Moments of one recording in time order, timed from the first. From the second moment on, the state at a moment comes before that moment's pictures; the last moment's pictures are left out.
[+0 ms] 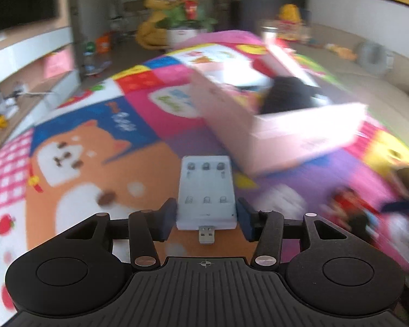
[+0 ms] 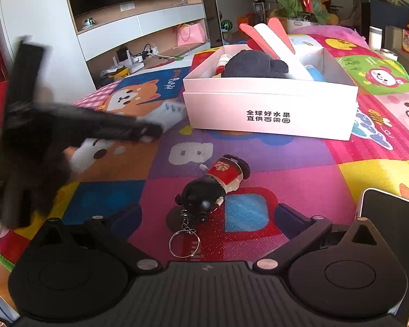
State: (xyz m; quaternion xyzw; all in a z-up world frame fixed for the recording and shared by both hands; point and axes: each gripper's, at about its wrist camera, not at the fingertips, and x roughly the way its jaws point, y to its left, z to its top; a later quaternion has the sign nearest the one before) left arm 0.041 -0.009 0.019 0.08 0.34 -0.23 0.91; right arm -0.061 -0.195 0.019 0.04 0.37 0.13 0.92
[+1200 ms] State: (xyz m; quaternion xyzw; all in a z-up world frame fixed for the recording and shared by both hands) left arm 0.028 0.047 0.024 0.05 0.33 -0.18 0.93; right arm -0.056 -0.187 0.018 0.02 0.38 0.10 0.92
